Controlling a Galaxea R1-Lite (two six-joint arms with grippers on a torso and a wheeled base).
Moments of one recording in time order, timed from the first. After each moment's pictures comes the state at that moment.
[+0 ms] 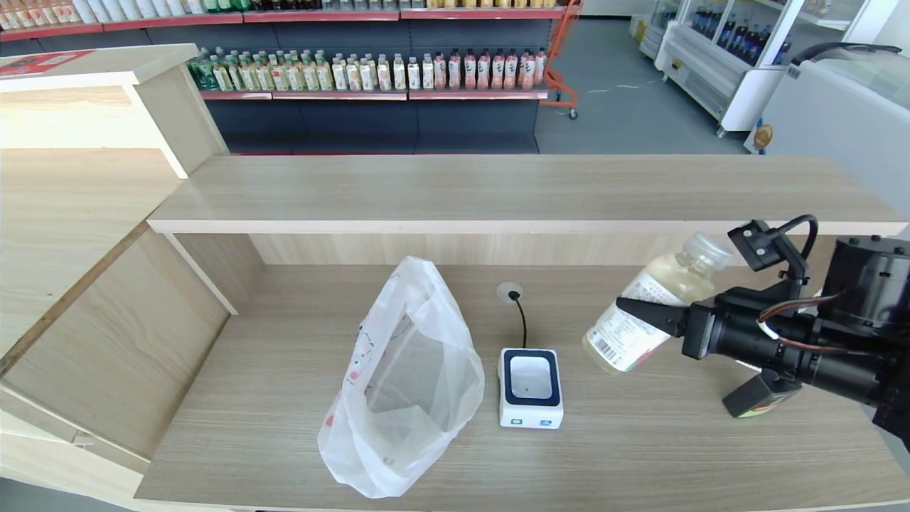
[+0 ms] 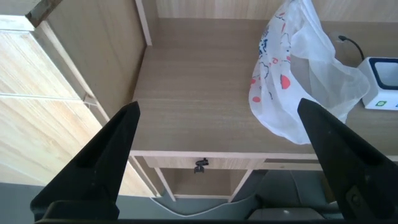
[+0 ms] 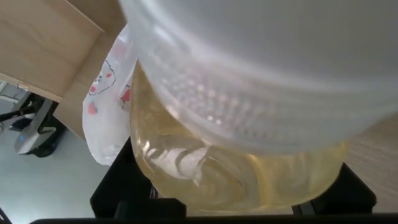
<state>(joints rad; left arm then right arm) 0.00 0.00 0.00 0.00 -0.02 0.00 0.24 1.61 -0.54 -0.90 0.43 0.13</state>
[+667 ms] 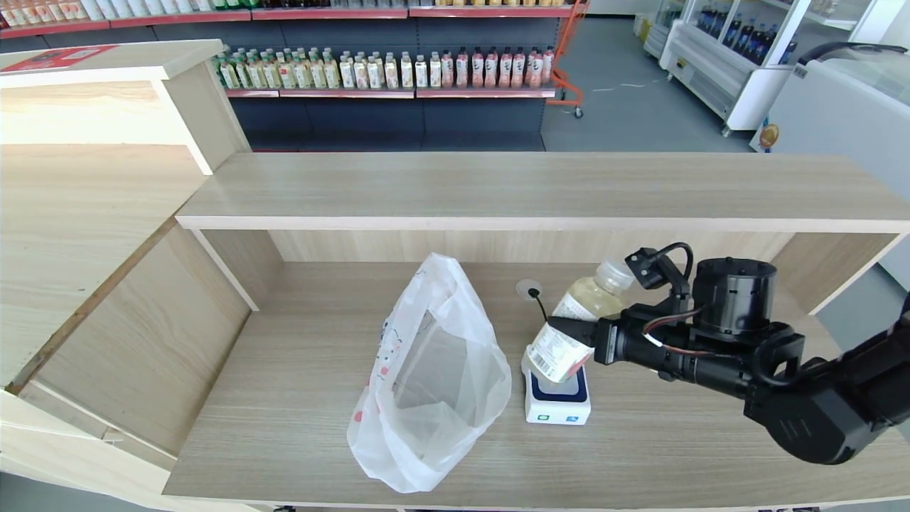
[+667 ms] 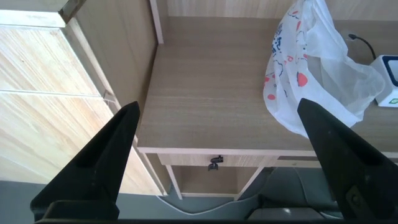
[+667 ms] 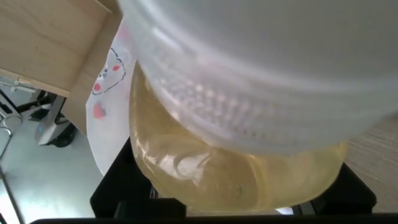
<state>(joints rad) 0.00 0.00 0.00 0.00 -0.02 0.00 0.38 1.89 -0.65 -1.01 0.34 0.20</state>
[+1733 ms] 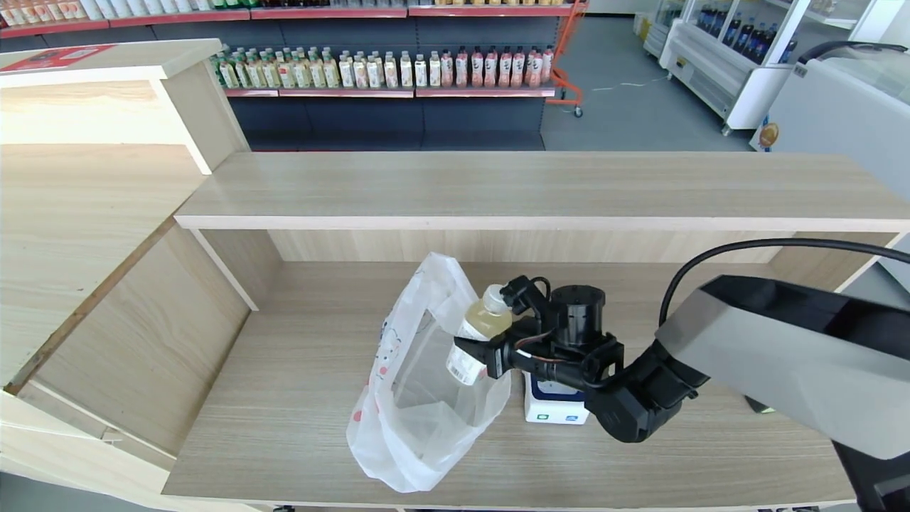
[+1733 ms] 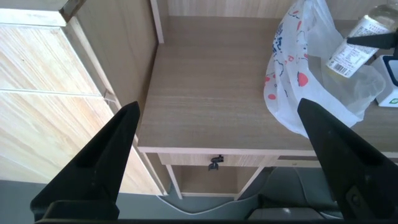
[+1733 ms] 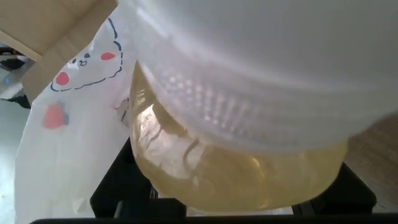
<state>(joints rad) 0.00 0.00 0.00 0.00 -0.02 0.00 0.57 2.34 -1.07 -1.09 0.31 0.00</state>
